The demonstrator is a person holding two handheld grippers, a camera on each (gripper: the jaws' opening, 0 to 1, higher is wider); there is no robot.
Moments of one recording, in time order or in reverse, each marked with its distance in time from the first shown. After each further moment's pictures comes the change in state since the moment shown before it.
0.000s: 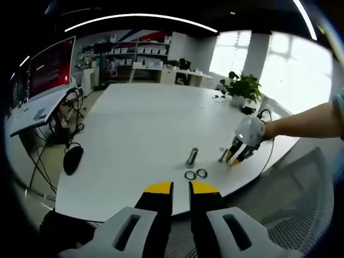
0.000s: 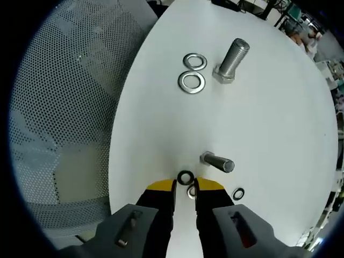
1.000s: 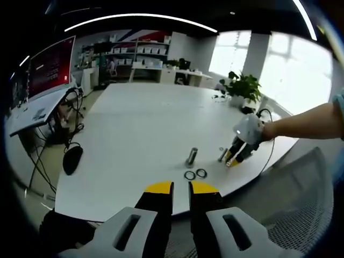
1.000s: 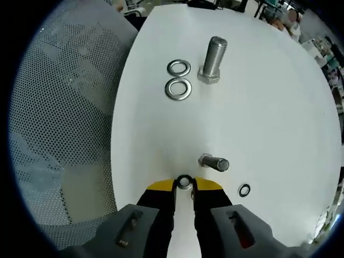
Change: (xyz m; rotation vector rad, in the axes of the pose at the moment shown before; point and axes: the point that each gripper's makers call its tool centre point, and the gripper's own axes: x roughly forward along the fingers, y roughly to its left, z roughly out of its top) left arm 0.000 -0.001 -0.001 0.001 0.005 -0.005; right arm 0.001 0.001 0.006 0.162 -0.060 -0.002
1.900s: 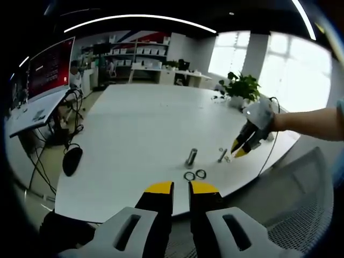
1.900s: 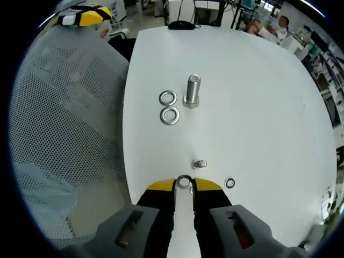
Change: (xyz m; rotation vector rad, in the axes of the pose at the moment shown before) left arm 0.000 0.000 0.001 0.004 -0.005 -0.003; right arm -0.057 -0.004 0.023 0.137 -0.110 -0.072
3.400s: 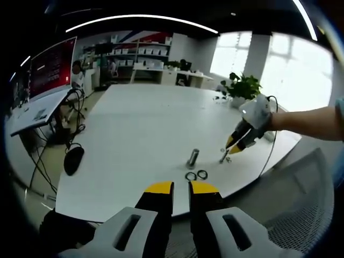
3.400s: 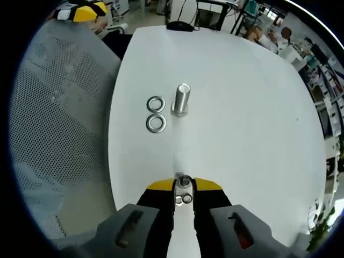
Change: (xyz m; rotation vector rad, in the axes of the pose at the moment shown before) left arm 0.000 0.002 0.000 -0.007 -0.003 0.014; right arm 0.014 -0.019 0.014 -0.073 0.014 -0.064
